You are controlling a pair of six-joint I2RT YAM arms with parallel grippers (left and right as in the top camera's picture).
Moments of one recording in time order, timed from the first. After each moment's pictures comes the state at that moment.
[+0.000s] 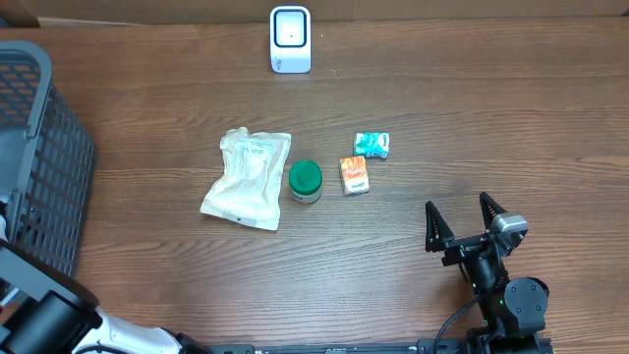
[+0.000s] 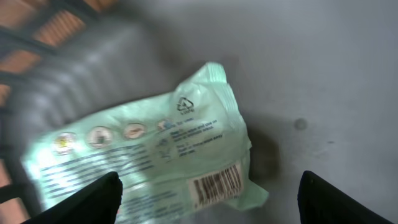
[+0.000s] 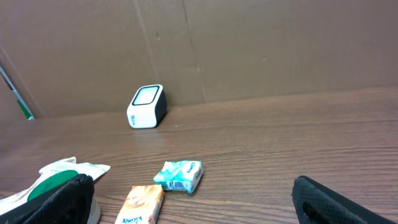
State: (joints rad) left arm 0.90 1.87 1.29 -0.57 -0.21 -0.05; right arm 0.09 0.01 0.02 -0.02 -0.14 0.20
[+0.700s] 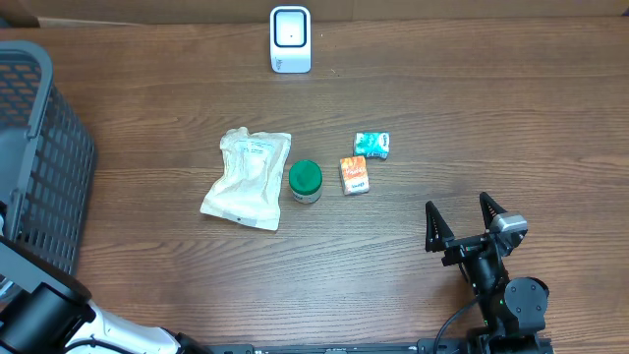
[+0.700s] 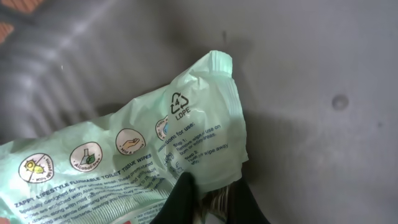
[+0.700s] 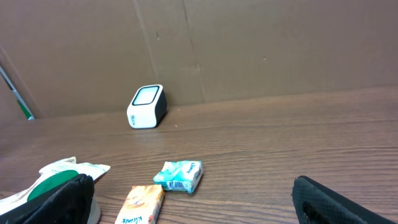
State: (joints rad) left arm 0.90 1.92 1.32 -0.66 -0.24 -0.02; right arm 0.09 0.01 0.02 -0.02 -0.14 0.20
